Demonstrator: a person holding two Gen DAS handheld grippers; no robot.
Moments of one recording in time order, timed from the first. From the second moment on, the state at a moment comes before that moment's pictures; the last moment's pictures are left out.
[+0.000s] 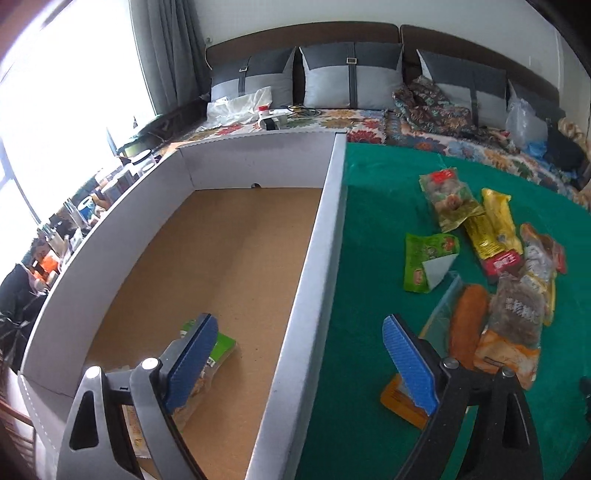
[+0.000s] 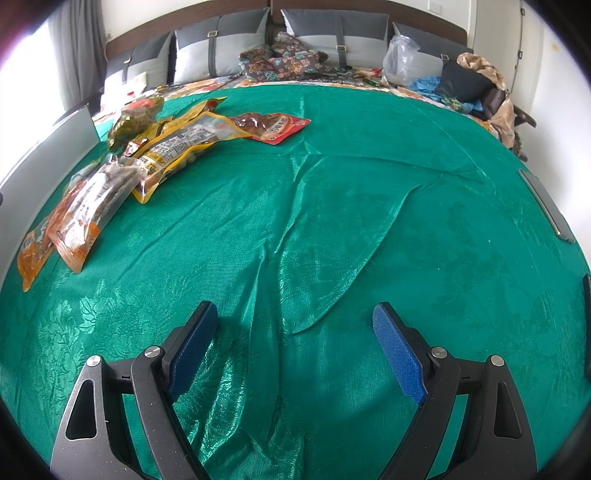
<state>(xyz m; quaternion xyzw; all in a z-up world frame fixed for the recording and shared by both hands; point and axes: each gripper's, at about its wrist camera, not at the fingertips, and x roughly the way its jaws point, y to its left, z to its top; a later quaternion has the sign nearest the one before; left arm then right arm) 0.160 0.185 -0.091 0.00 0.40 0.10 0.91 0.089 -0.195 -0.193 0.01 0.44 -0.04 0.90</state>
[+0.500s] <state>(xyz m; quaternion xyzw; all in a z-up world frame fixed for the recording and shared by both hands) 0.188 0.055 -0.117 0.12 0.46 -0.17 0.86 0.088 -0.196 -0.193 0.01 0.44 -0.04 0.90</state>
